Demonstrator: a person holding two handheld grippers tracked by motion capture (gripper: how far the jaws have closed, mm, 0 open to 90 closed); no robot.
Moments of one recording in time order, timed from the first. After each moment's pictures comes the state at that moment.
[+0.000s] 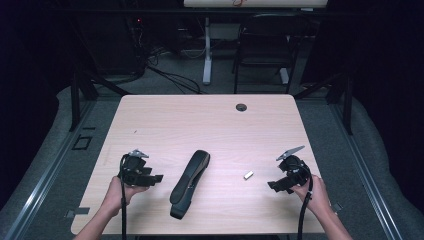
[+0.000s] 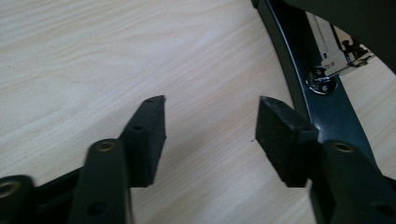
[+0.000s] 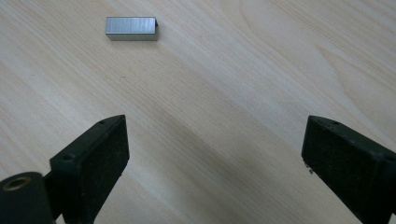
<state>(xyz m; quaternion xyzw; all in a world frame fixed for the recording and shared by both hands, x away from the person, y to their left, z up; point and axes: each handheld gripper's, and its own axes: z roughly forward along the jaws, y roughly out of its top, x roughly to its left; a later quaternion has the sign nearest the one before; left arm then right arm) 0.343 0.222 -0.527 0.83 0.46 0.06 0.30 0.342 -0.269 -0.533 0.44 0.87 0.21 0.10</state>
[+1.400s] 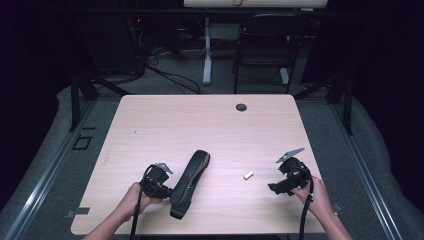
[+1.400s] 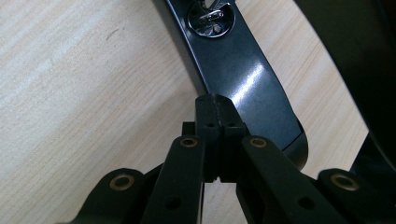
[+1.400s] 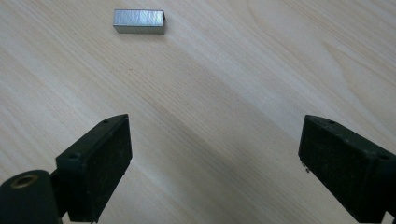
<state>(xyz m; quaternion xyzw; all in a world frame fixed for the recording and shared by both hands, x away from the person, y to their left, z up) 0.335 0.171 -0.554 0.90 0.35 -0.08 0.25 0.336 -0.269 -0.532 0.43 0.87 0.21 0.10</state>
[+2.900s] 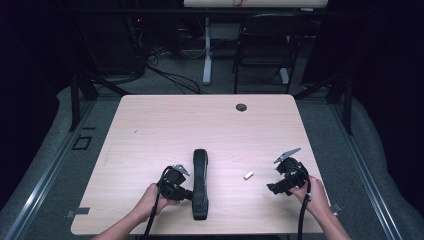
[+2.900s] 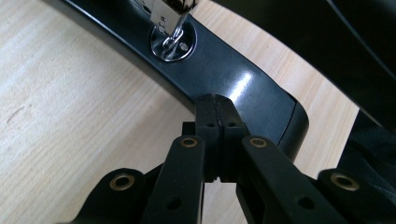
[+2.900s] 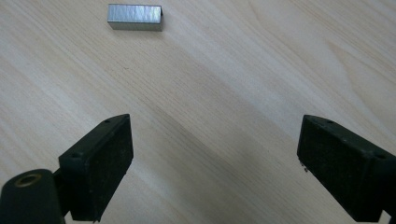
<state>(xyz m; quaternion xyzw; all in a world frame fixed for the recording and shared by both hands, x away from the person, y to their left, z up) 0.329 0.121 -0.554 0.90 0.32 -0.08 0.28 0.339 -0.263 -0.537 0.43 0.87 0.20 0.11</state>
